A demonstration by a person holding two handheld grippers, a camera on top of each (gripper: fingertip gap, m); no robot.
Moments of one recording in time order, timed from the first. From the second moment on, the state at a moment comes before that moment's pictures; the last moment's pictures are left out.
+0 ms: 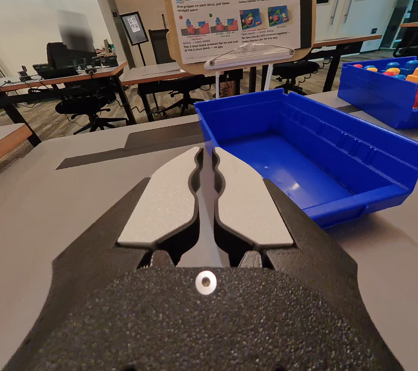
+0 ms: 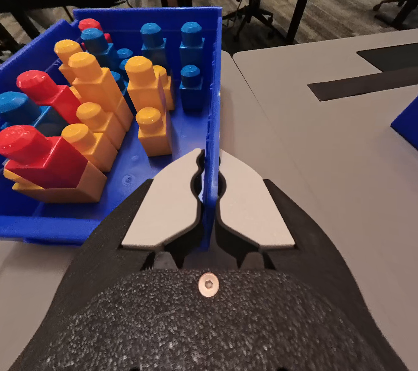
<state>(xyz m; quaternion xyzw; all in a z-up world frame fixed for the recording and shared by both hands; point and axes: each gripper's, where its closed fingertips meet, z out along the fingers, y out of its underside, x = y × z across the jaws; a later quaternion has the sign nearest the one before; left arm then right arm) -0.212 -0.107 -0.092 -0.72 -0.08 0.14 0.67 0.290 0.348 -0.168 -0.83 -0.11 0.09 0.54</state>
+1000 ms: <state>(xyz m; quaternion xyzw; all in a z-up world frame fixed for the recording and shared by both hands) 0.141 0.019 -0.172 -0.81 0.12 -0.18 0.54 0.307 0.170 -0.144 -0.83 -0.14 0.07 0.54</state>
